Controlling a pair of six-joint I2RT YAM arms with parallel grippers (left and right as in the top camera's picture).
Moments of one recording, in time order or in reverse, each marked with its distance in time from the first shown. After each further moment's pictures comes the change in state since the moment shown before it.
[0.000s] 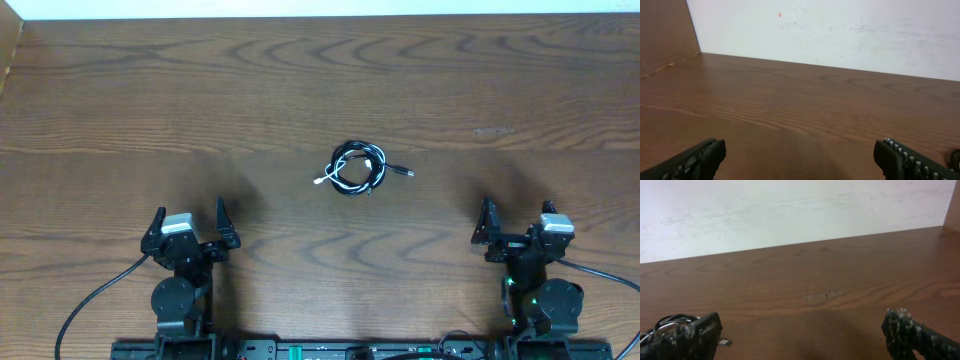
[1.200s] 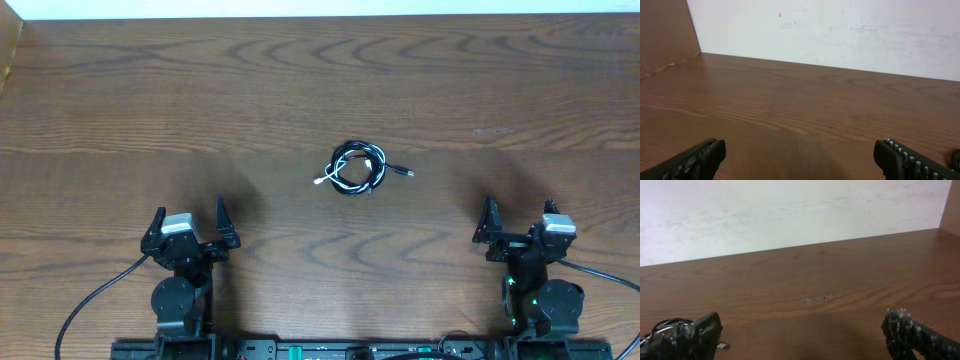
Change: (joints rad) left arm 0.000 0.000 0.000 0.000 0.000 0.000; right arm 0.000 0.000 0.000 0.013 0.013 0.000
